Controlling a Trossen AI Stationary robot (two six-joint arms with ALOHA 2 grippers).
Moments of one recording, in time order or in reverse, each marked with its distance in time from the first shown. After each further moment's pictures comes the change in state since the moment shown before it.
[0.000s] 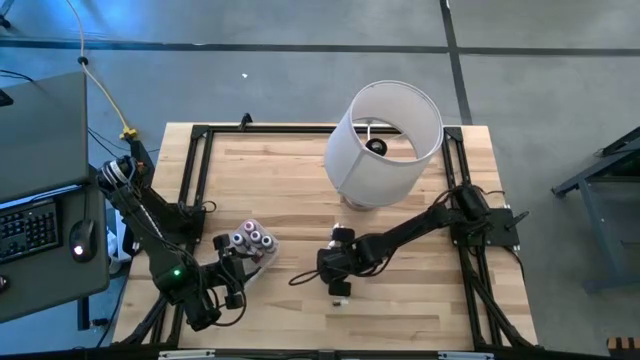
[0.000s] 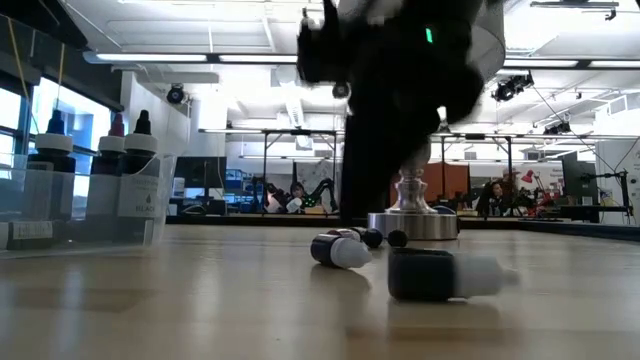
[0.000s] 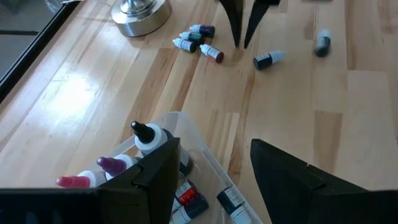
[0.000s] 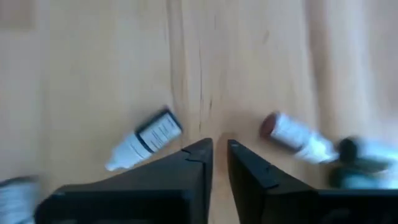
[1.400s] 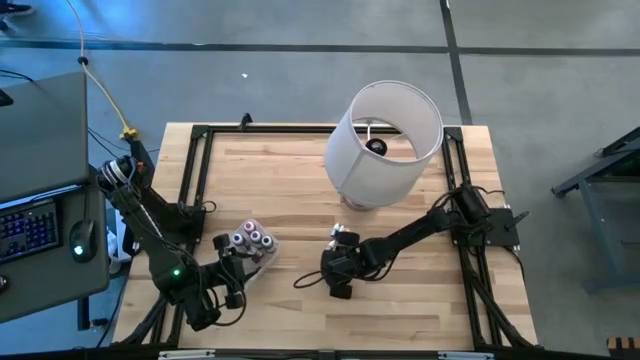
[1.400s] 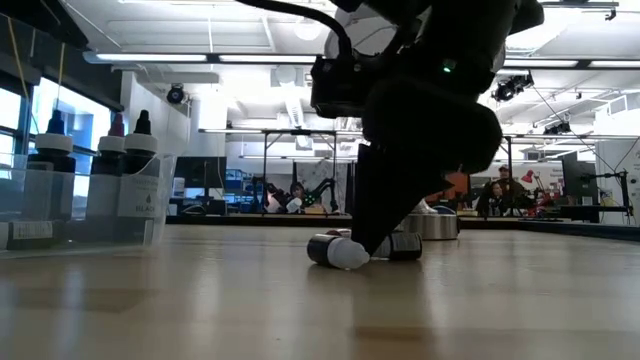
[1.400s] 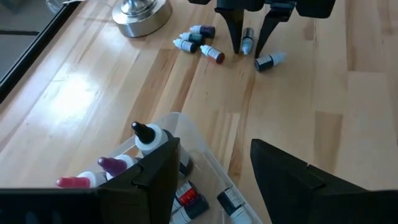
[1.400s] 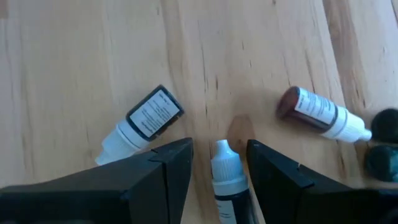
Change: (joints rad) left arm 0.000 0.000 0.000 -0.002 -0.004 -0.003; right arm 0.015 0.030 -0.094 0.096 0.016 0.100
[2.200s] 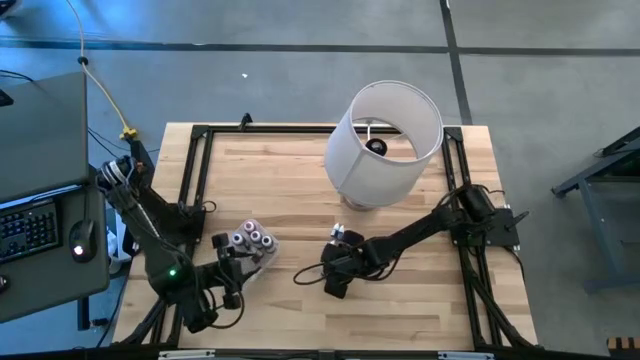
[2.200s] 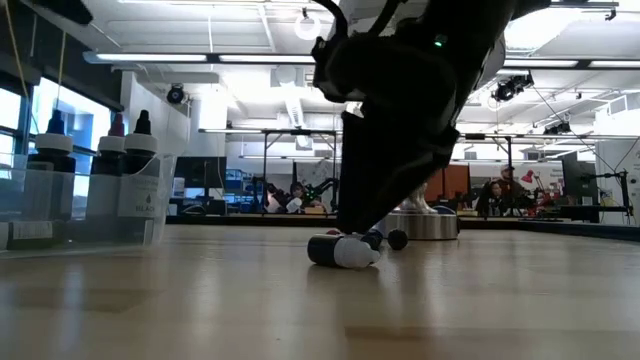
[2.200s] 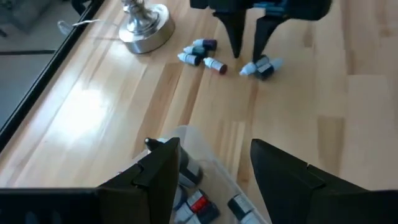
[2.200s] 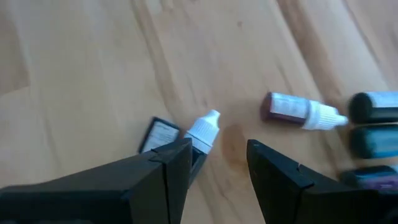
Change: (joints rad) left arm -0.001 0.000 0.054 -0.061 -0.031 0.054; right arm 0.011 -0.052 -0.003 0.022 0.041 0.216
